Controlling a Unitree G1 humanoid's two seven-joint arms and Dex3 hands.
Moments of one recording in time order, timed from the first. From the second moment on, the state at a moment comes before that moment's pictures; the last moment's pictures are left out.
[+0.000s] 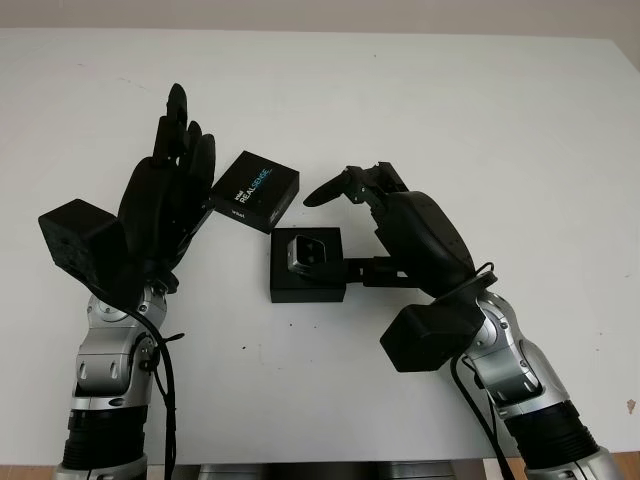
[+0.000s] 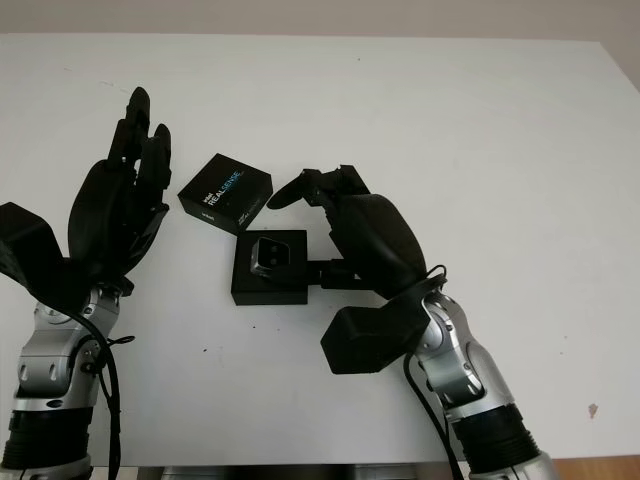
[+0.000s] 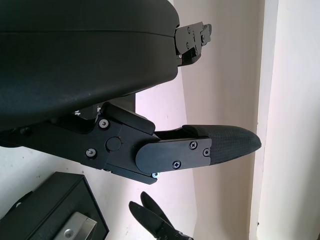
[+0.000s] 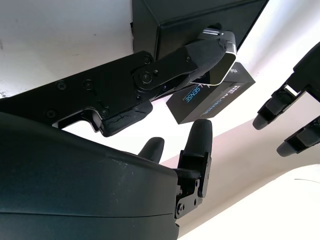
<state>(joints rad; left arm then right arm) -0.32 0.21 0.17 -0.10 -0.20 0.14 -0.18 -0.32 -0.33 0.22 0.03 -0.57 -0.30 -0.02</state>
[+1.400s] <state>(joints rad) -0.32 0.21 0.17 -0.10 -0.21 0.13 -0.18 -0.32 -0.35 0.26 0.08 -0.66 -0.33 -0.06</state>
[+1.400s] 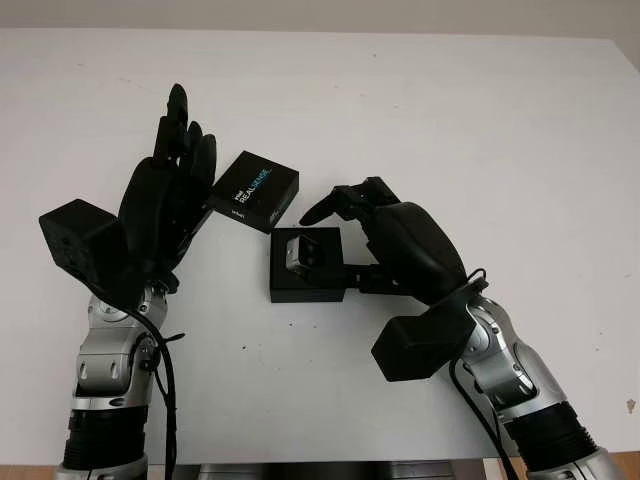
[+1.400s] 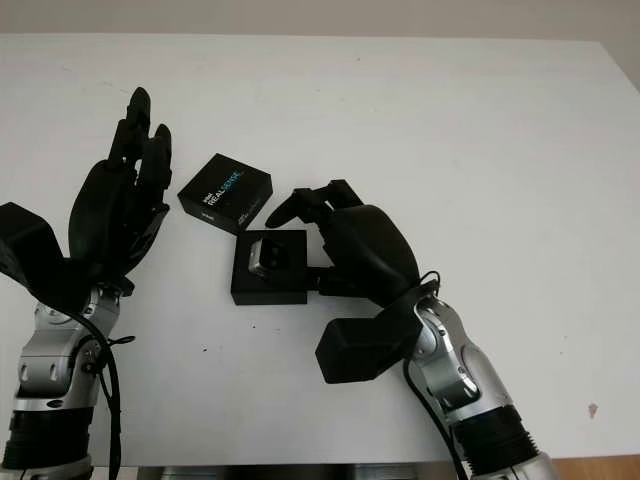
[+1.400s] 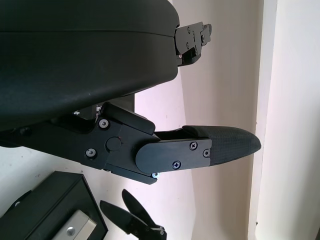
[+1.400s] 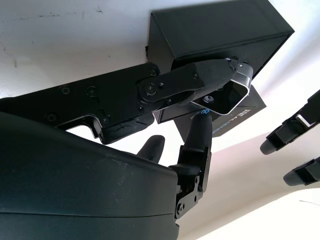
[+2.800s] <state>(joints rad) -0.32 0.20 0.17 -0.09 -0.21 0.12 -0.18 -0.41 -0.35 0.20 0.20 -0.48 -0.52 -0.13</state>
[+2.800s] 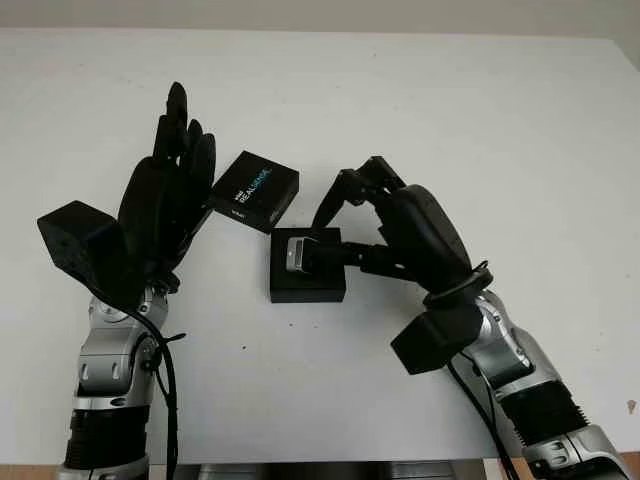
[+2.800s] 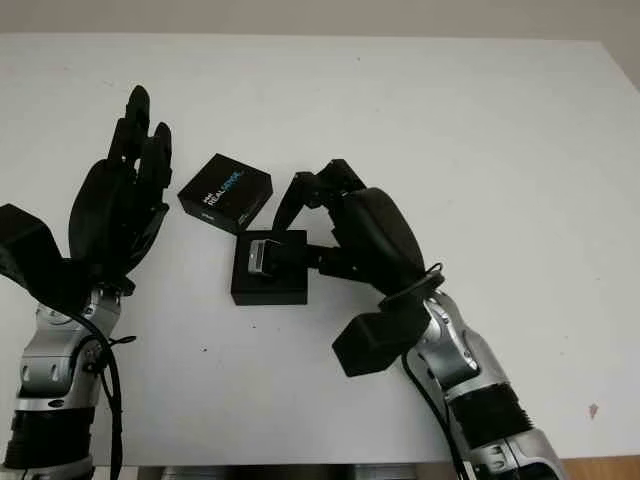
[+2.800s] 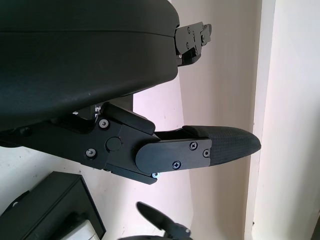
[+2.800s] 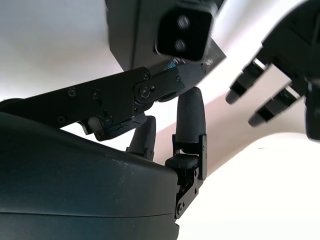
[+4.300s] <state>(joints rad) -0.32 0.19 0.16 -0.08 -0.20 0.09 -0.18 -0.23 -0.30 0.21 -0.04 -0.52 -0.32 0.04</state>
